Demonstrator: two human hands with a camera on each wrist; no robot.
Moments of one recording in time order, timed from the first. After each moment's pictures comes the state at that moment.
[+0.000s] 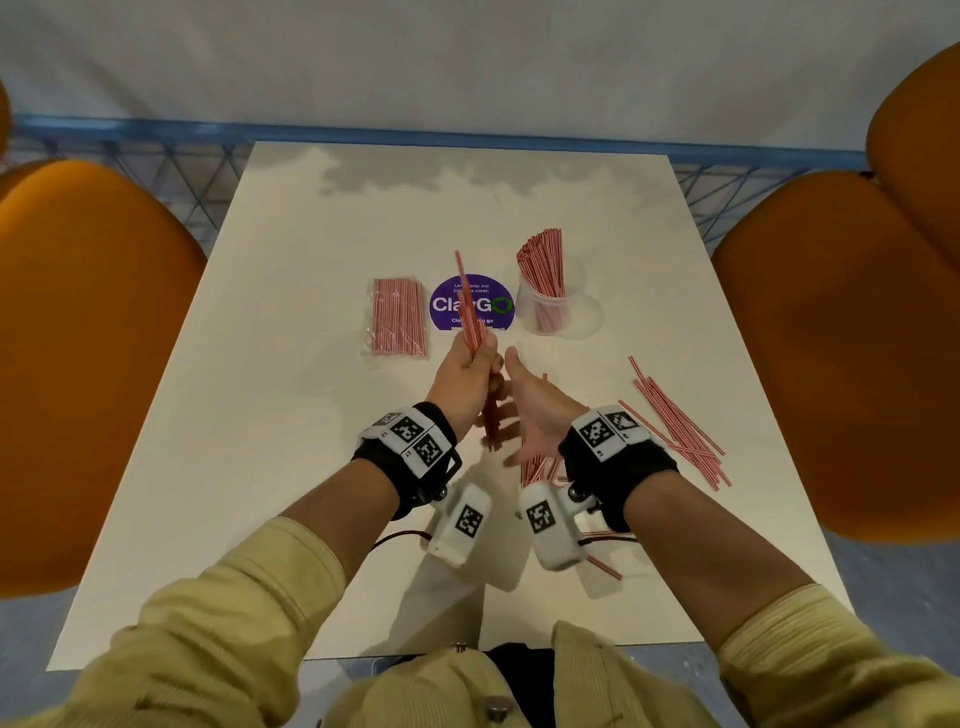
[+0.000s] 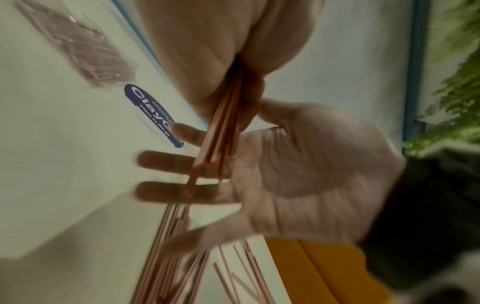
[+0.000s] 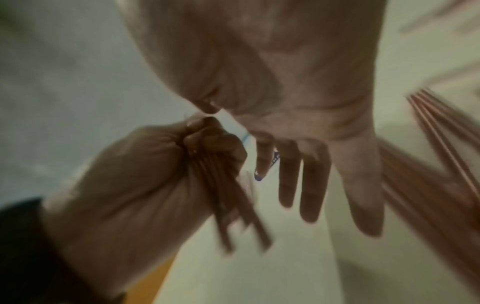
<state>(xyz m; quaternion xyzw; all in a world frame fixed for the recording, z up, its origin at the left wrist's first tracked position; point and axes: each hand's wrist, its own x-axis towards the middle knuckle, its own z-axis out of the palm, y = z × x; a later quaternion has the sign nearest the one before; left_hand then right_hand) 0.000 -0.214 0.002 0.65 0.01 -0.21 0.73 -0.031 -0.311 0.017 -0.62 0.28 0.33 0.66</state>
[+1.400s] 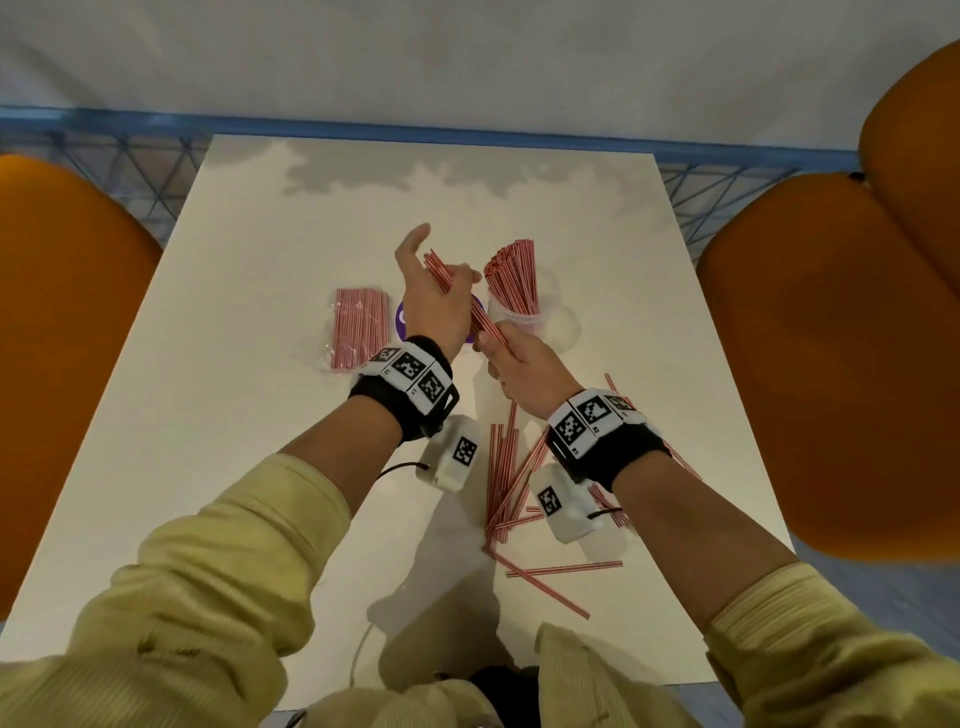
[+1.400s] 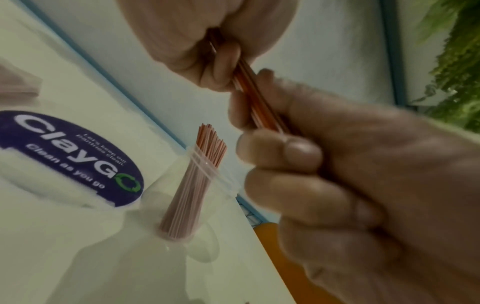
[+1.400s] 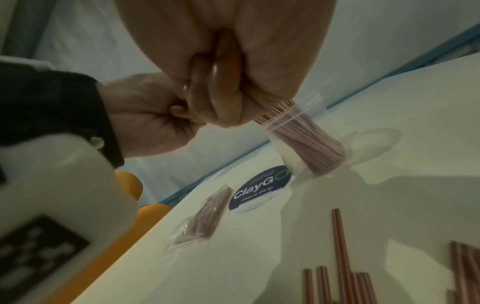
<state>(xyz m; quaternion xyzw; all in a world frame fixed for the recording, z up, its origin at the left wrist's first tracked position) 0.079 -0.263 0.028 0.72 0.05 -0.01 0.69 0.014 -0.359 0.016 -0.82 0.05 0.09 0.56</state>
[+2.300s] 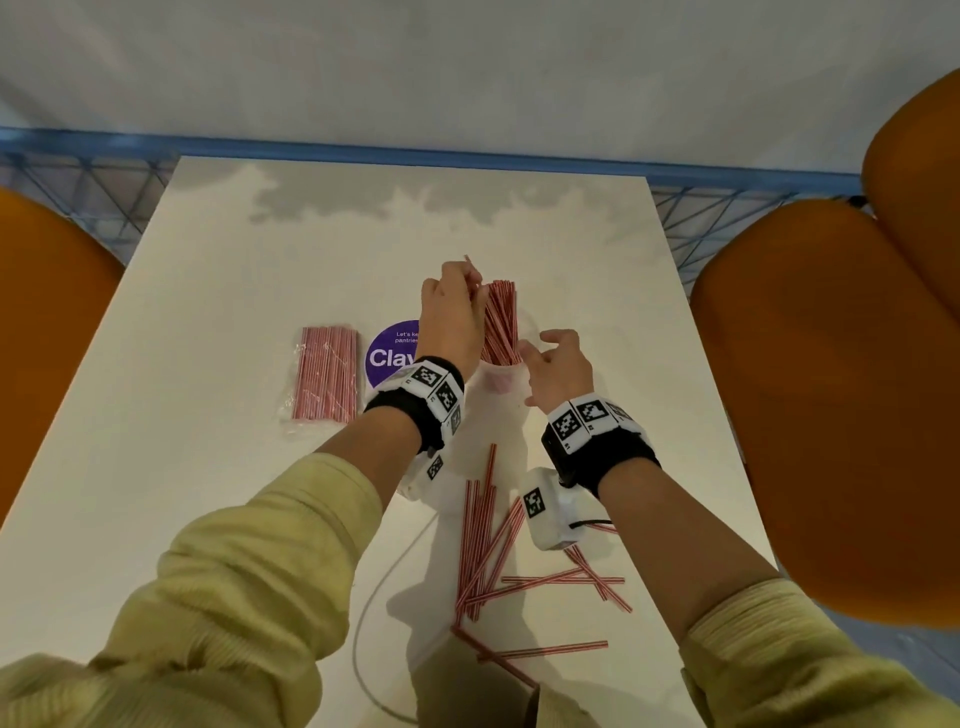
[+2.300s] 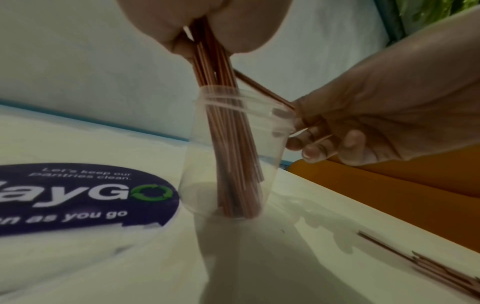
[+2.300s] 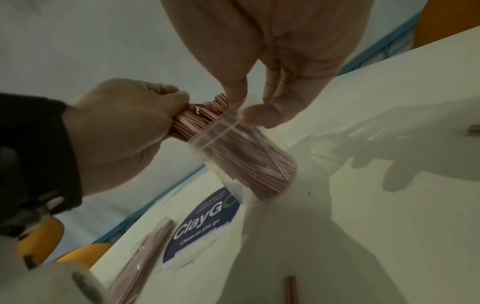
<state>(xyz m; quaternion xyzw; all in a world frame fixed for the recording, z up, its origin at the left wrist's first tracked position) 0.128 -0.315 0.005 0.88 -0.10 0.06 0.47 0.074 -0.418 -0.015 -0.80 0.32 0.00 0.51</state>
